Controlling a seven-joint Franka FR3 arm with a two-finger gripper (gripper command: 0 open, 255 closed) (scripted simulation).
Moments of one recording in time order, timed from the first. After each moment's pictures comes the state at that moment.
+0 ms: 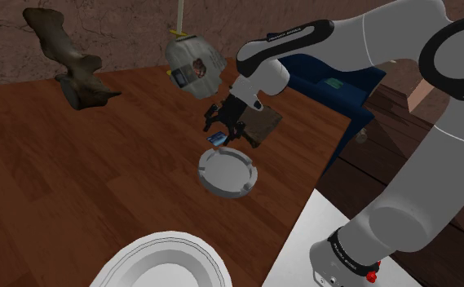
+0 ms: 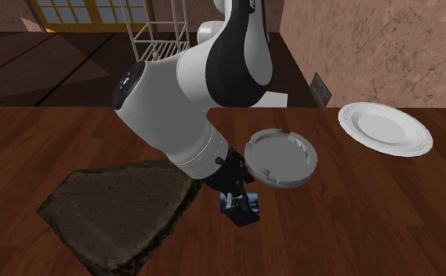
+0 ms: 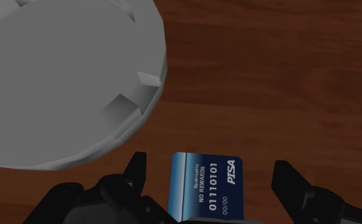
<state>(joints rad) -0.03 0.18 0.14 -2.13 0.65 2.10 1.01</state>
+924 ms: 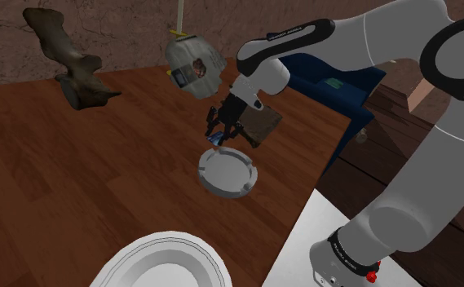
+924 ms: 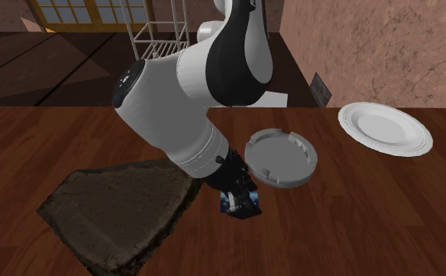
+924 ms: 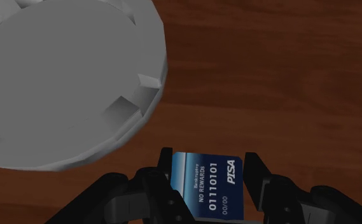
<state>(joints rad) -0.03 0.17 0.14 -2.13 0.65 2.10 1.01</state>
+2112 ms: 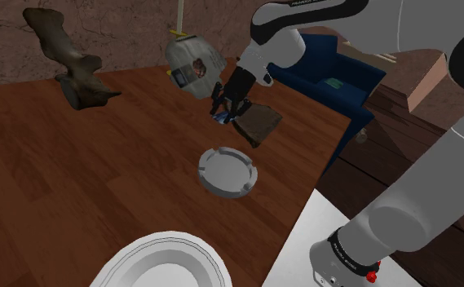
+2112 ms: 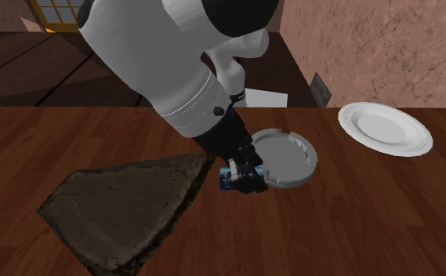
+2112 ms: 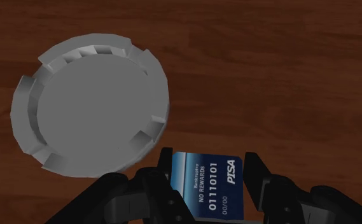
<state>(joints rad) -0.04 0.06 0.13 -2.04 0.61 1.92 1.12</state>
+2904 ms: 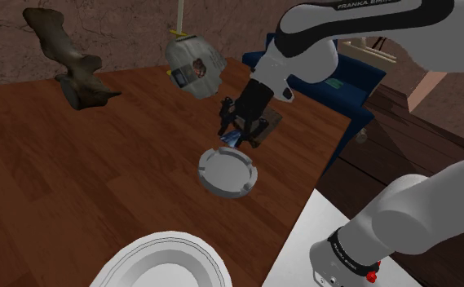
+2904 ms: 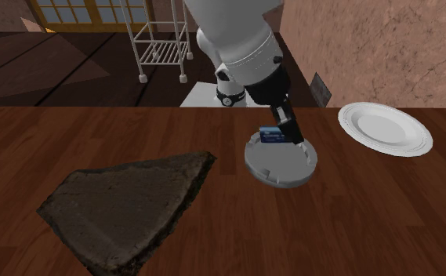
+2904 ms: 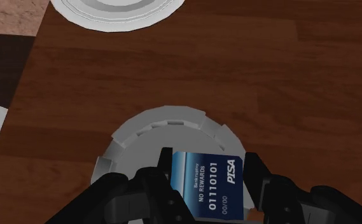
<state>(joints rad) 0.03 -0.30 0.20 -2.39 0.71 1.96 1.20</state>
